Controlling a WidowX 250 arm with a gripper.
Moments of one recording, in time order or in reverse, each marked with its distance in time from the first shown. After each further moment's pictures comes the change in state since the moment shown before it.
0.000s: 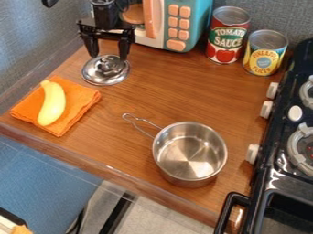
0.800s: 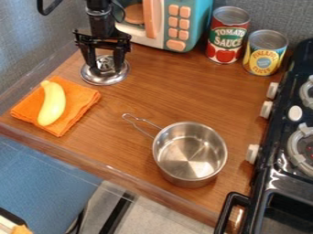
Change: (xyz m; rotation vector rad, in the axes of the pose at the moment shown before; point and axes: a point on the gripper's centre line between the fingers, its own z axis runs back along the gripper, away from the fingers) arm -0.010 0.008 -0.013 0.022 0.015 -0.010
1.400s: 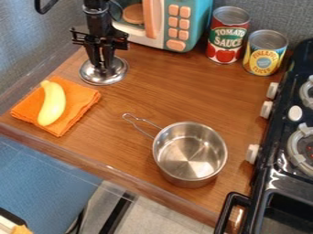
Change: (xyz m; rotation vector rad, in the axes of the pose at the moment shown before) arm 0.002 0.004 0.002 -0.001 -0.002 0.010
